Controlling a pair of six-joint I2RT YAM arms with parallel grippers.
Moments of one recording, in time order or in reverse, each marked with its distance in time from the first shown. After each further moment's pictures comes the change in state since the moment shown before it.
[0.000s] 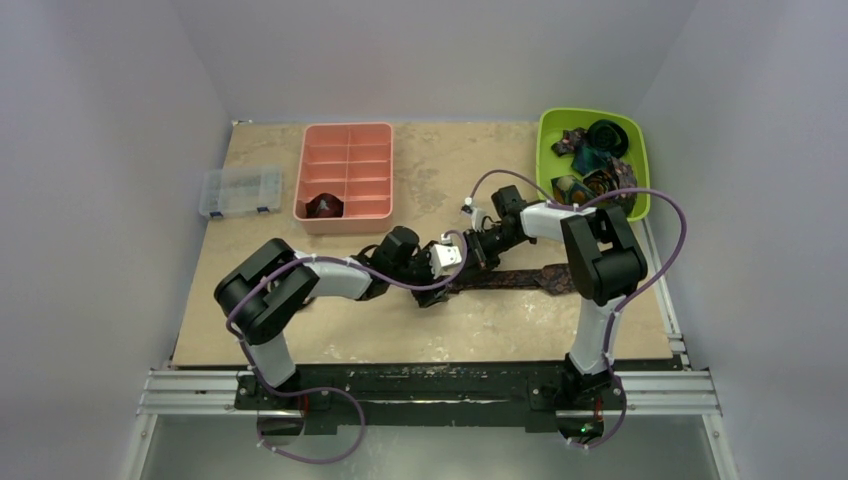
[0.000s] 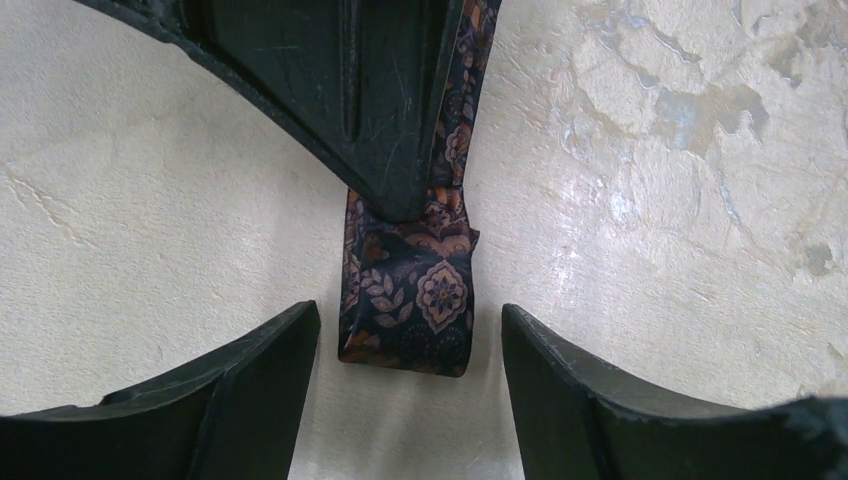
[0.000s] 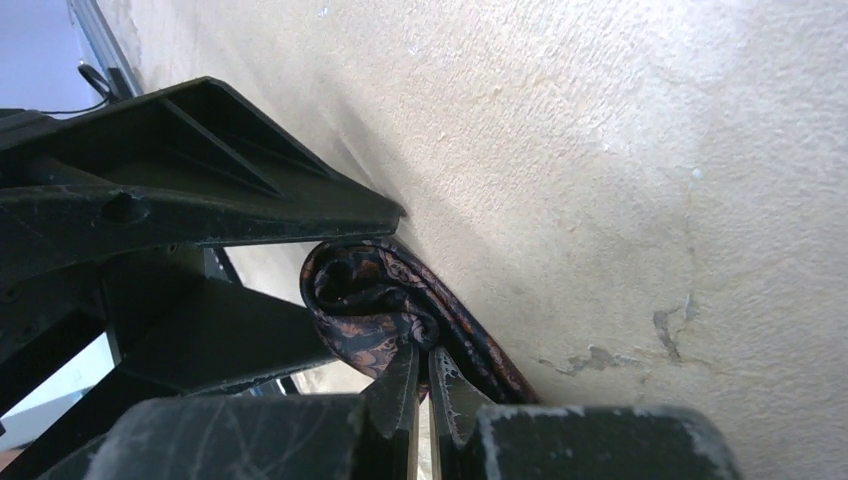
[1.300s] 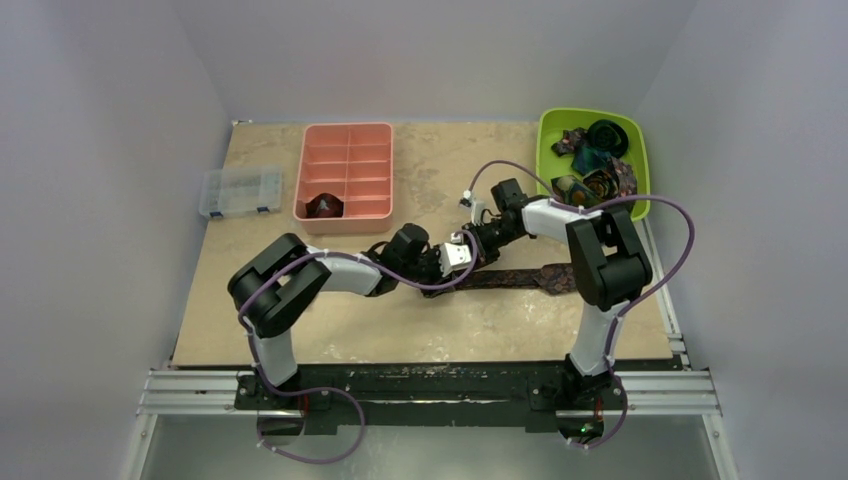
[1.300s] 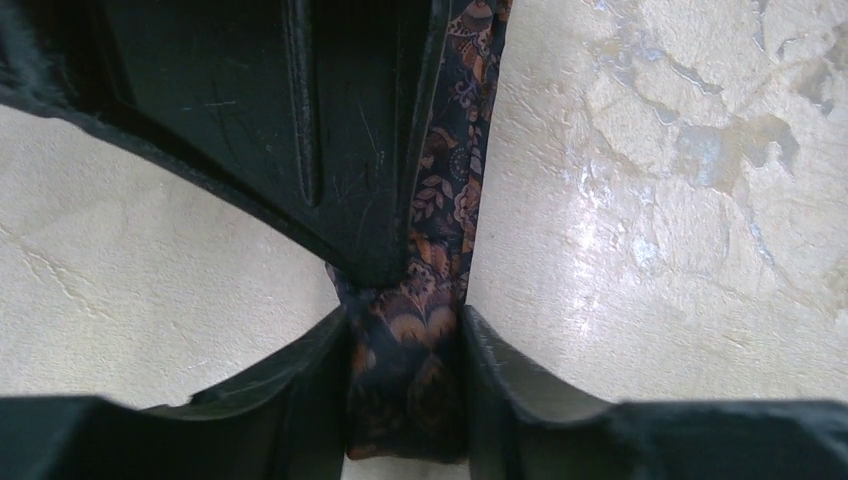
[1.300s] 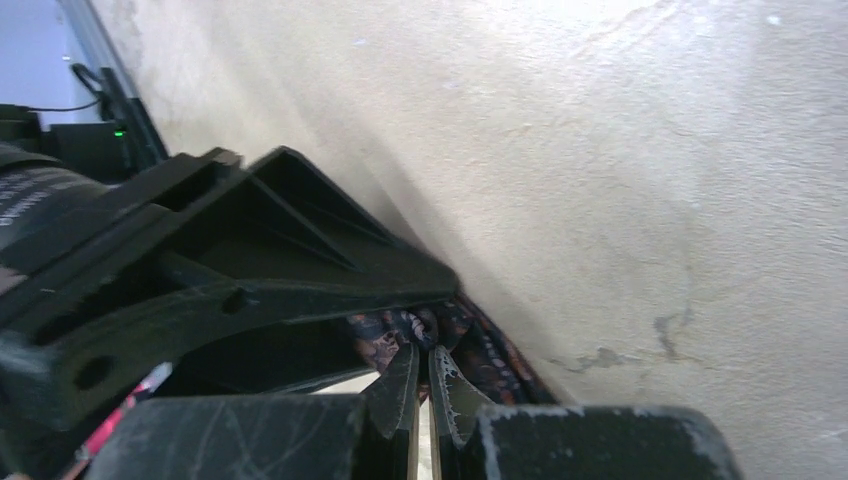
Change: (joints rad) left arm -0.026 0.073 0.076 0.011 -0.010 0.039; right arm 0.005 -0.048 0.032 -0.018 0.011 -0.021
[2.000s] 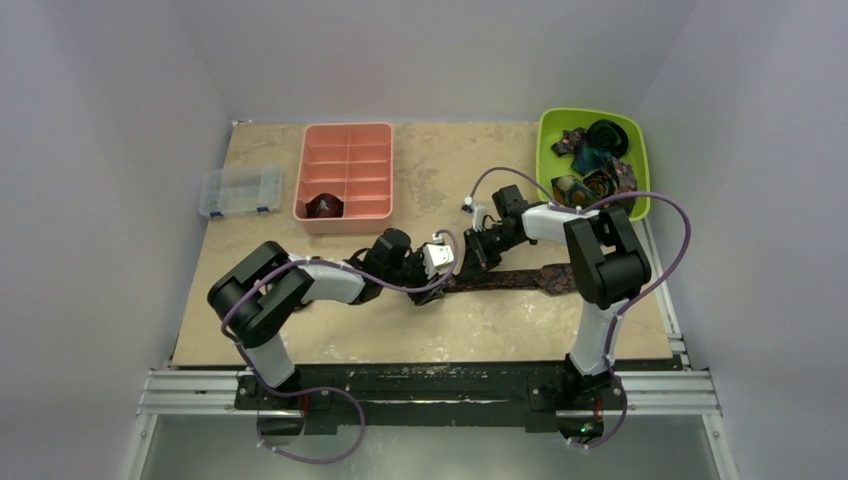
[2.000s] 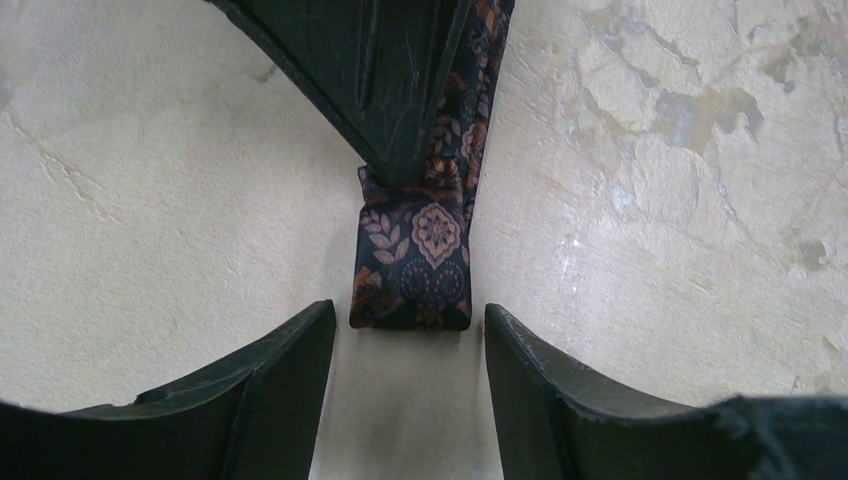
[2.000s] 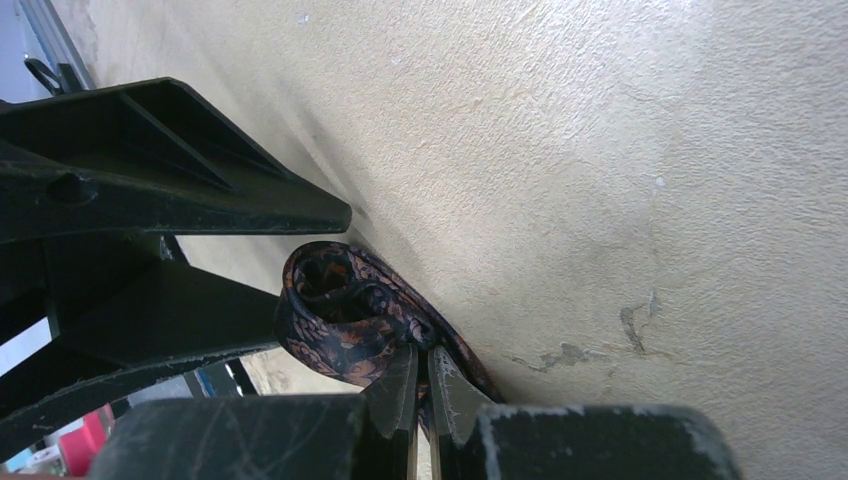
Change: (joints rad) left arm 0.046 -0.115 -0.151 0.065 0.018 -0.072; right arm 0.002 0.021 -0.058 0.071 0.064 -0.013
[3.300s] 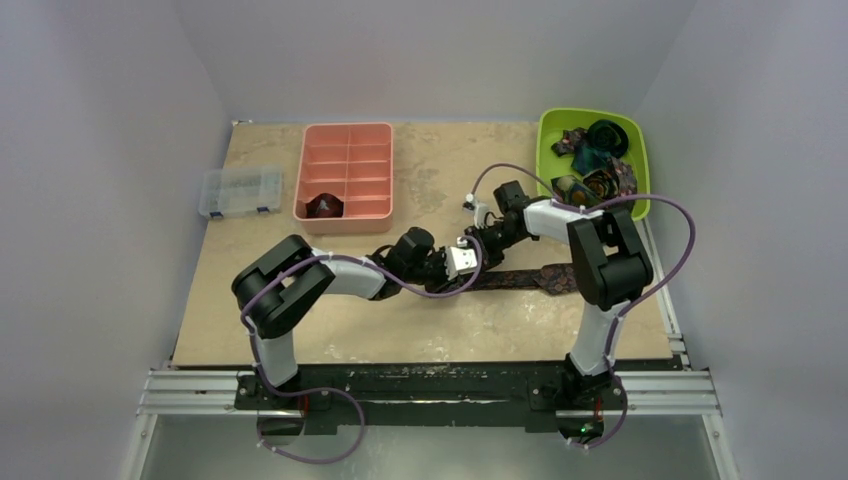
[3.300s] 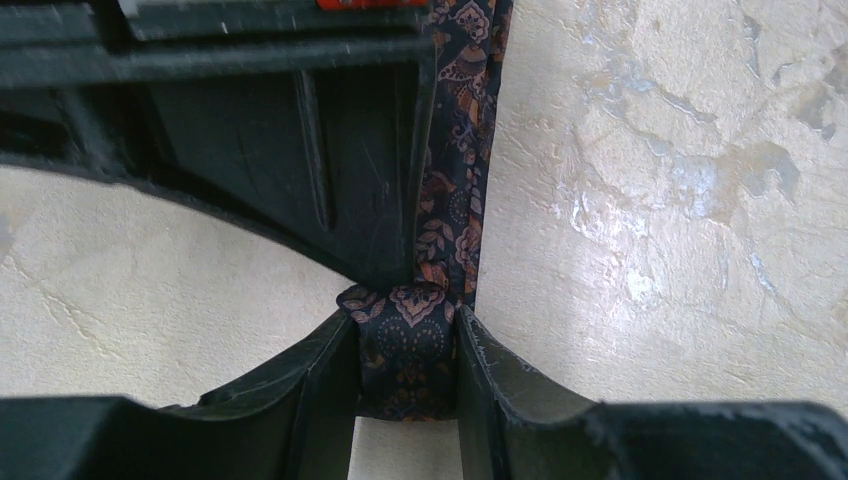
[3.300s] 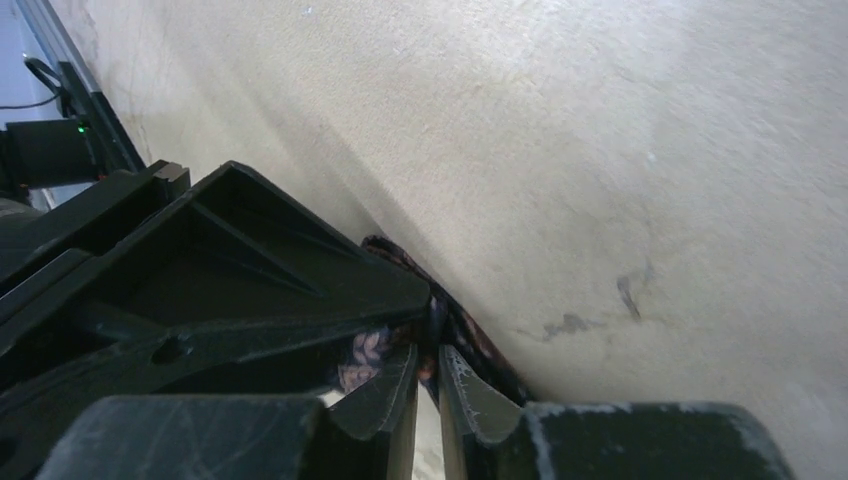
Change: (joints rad) left arm -0.080 0.127 0.150 -0.016 -0.061 0.083; right arm -0.004 -0.010 0.039 -0.074 0.004 -0.007
